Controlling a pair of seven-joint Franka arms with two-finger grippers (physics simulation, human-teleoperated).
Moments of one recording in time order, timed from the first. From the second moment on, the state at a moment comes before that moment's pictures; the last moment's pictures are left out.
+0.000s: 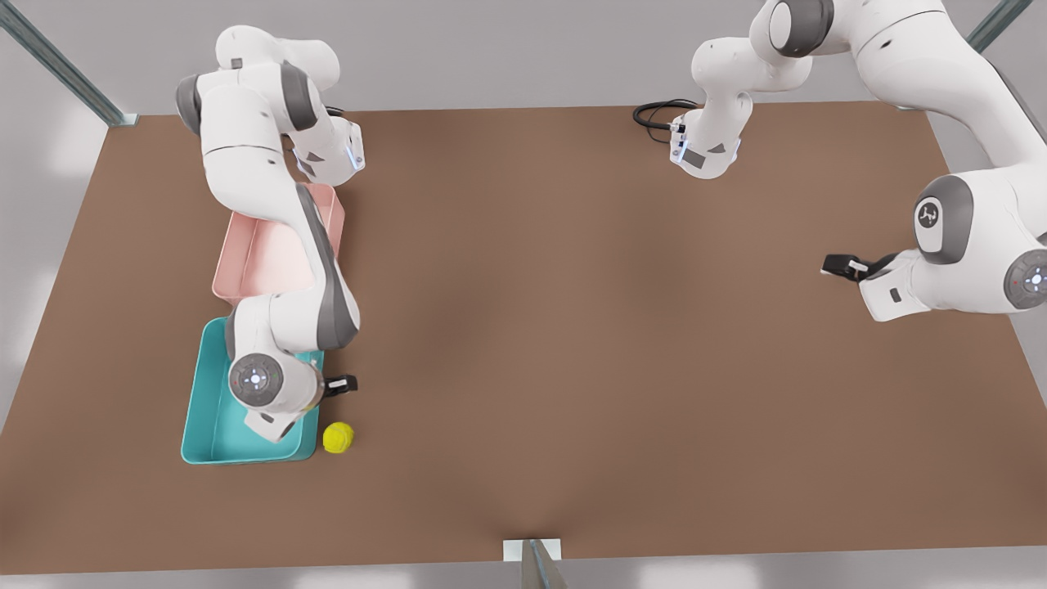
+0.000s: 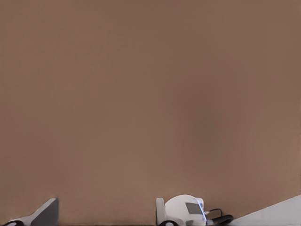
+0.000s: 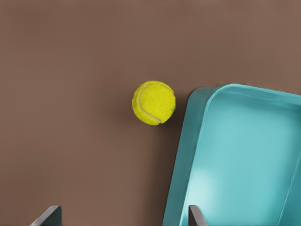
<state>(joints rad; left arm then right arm) -0.06 0.33 0.18 -1.35 -0.02 1.23 0.45 0.31 0.73 -0.15 -1.20 0.04 1.79 -0.05</state>
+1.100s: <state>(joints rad) -0.07 0.35 0.18 -1.36 -0.02 1.16 0.10 0.21 0.87 -0.13 -1.32 0.18 2.30 -1.47</state>
